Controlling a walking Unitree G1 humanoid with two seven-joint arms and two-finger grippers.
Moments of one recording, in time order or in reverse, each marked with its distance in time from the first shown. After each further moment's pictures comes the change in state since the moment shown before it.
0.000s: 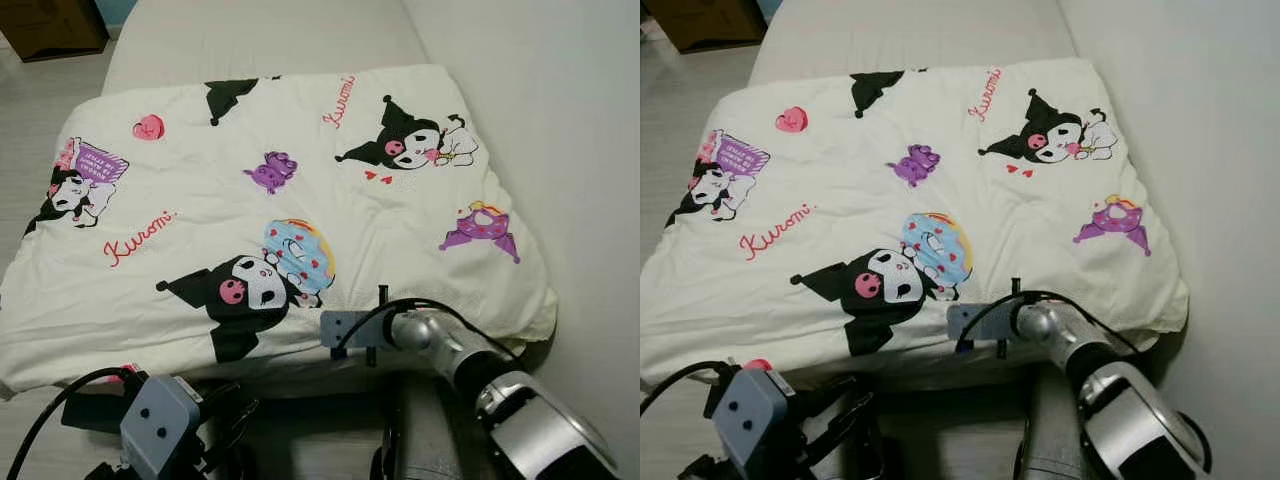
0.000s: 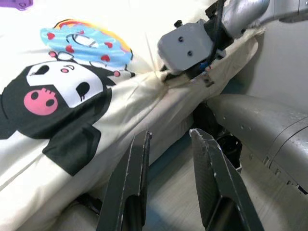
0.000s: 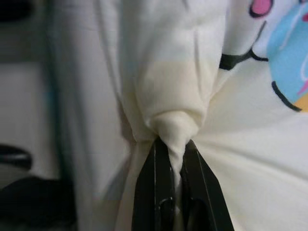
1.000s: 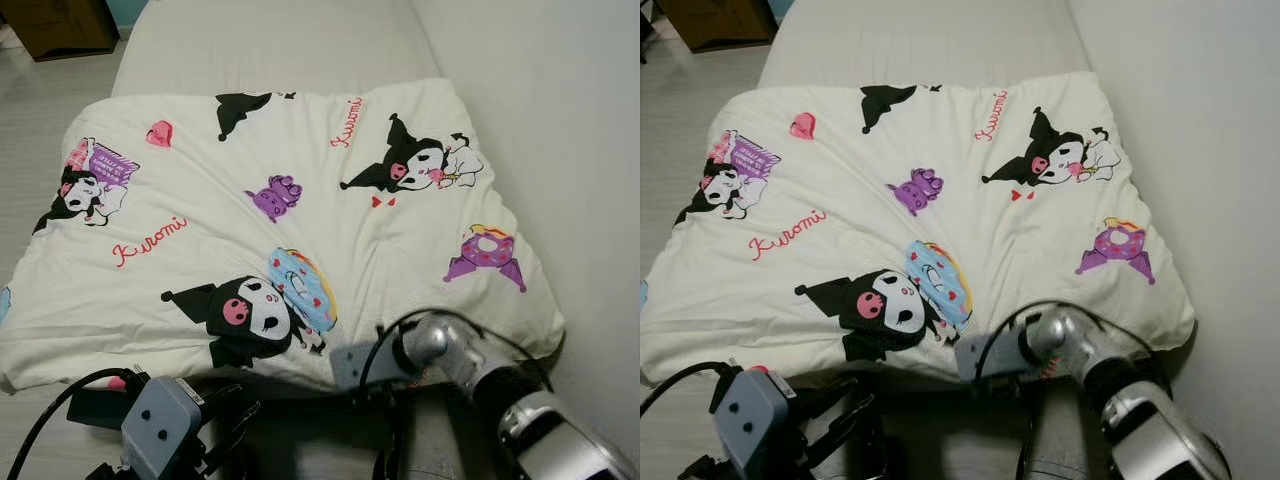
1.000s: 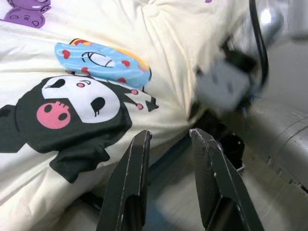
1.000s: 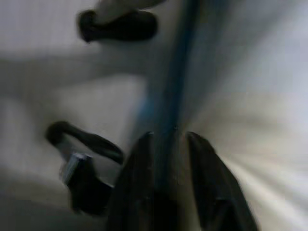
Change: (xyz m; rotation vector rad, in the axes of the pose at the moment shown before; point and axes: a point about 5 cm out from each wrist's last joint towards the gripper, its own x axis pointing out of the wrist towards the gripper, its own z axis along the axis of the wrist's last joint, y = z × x) left arm 0.001 0.001 0.001 0.015 -0.001 0.003; right arm 0.007 0.057 0.005 0.018 -0.092 0.348
